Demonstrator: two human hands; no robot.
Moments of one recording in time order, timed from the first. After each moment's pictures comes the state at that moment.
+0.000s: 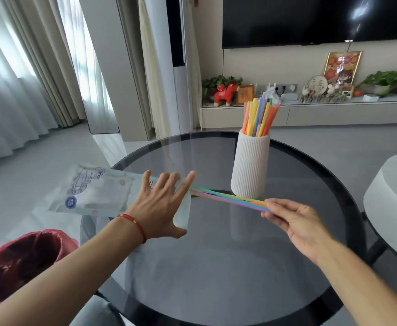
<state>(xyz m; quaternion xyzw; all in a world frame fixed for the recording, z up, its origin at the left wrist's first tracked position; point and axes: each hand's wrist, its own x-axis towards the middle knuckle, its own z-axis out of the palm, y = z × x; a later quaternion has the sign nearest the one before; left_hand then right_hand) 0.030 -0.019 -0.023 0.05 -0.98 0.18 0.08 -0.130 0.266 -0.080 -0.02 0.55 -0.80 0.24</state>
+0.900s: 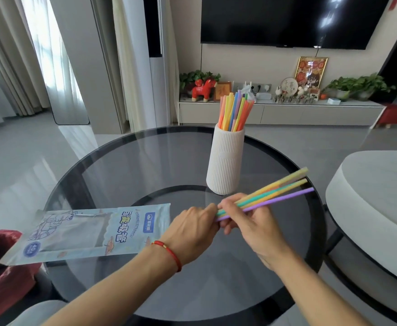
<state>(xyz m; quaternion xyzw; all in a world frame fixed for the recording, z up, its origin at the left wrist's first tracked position) -0.001 0.094 -0.061 -0.02 -0.97 -0.18 0.14 -0.070 0.251 -0.059 -0.26 0.64 -0.71 0.15</state>
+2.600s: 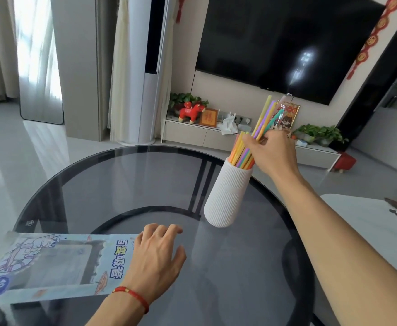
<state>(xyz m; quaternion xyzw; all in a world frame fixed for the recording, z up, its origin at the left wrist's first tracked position) 0.015 0.030 -0.091 0.12 -0.93 -0.26 0.22 -0.177 0.176 0.110 -0.18 0.89 -0.34 -0.25</state>
